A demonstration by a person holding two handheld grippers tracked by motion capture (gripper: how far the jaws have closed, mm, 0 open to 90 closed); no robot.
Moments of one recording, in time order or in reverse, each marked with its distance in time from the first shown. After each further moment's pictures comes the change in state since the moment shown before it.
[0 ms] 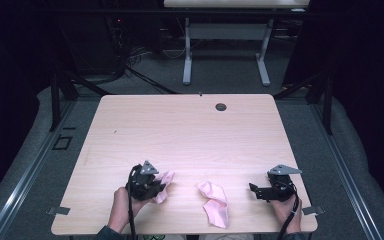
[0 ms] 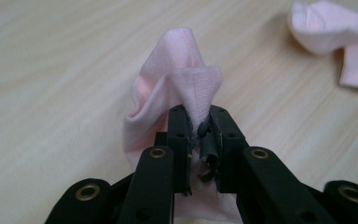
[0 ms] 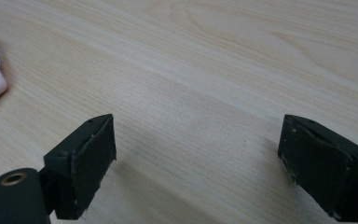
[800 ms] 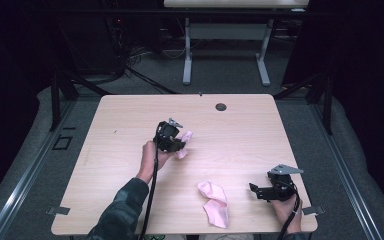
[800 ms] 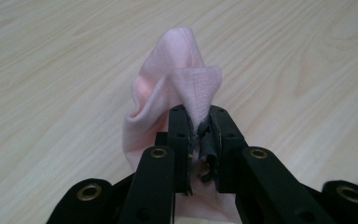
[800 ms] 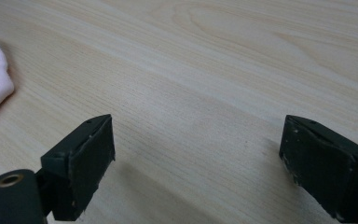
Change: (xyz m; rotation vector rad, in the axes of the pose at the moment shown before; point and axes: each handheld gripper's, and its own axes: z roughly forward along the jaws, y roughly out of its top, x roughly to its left) left arm 0.045 0.135 0.054 -0.054 0.050 0.020; right arm -0.003 0.000 -0.001 -0.002 0.025 0.009
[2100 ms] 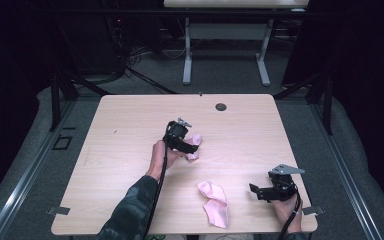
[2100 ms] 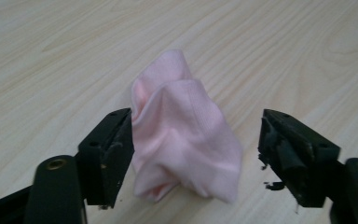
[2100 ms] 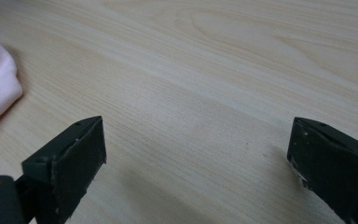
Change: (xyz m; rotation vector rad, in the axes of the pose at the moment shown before) left arm -0.008 0.018 0.044 0.013 -0.030 -0.003; right arm -0.001 0.000 0.000 -0.021 0.017 0.012
